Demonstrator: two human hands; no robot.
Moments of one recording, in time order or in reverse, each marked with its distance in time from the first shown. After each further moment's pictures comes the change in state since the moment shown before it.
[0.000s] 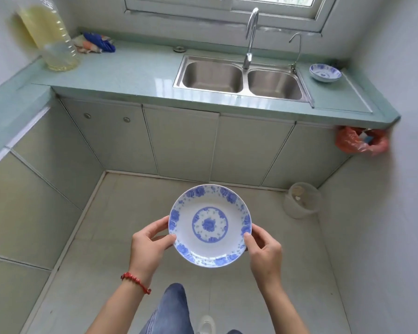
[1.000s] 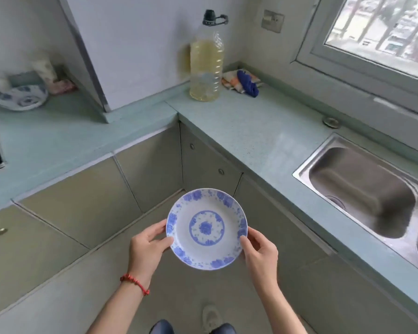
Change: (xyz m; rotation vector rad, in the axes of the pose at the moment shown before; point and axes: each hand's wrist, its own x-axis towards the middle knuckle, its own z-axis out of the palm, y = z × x) left_hand 0.306 0.089 -0.062 -0.209 0.760 0.040; right_hand 0.331 -0.127 0.325 -0.111 -0.770 -0.116
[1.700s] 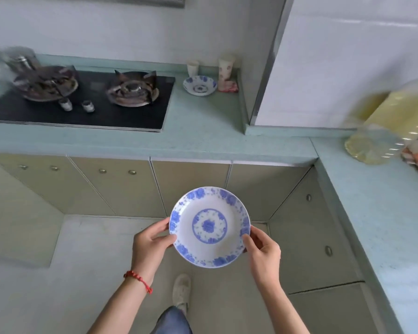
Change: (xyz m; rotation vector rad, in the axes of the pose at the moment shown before) left_hand 0.034 0.009 -0.114 -0.169 0.747 0.002; right_hand 0.087 -0.048 0.207 -0.103 -0.731 -0.113
